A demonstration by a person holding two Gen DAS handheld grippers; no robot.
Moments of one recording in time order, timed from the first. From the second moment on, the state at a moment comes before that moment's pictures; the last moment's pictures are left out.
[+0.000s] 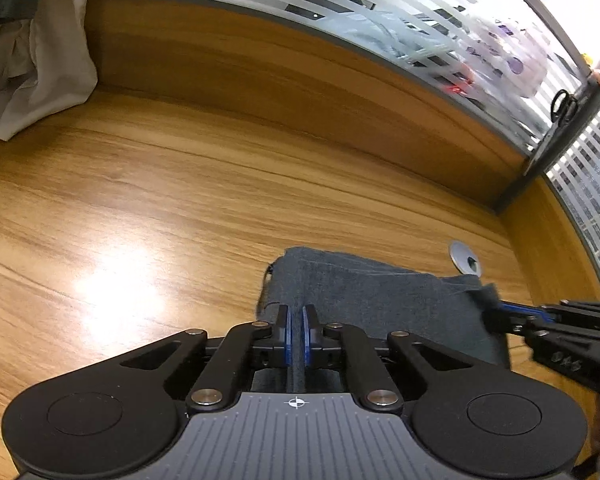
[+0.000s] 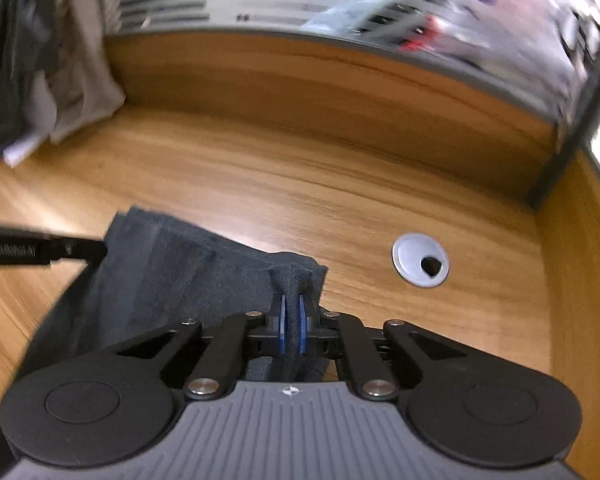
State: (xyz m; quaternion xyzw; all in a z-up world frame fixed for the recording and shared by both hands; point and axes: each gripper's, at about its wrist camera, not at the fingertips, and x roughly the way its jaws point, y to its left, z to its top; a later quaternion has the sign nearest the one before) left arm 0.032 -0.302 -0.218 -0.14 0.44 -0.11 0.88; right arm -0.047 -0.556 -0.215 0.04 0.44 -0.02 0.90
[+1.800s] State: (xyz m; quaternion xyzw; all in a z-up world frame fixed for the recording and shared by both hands) left arm 0.157 -0.305 -0.248 -0.17 0.46 -0.15 0.86; right arm 0.050 -0.674 -0.274 0.29 0.43 -0.04 0.85
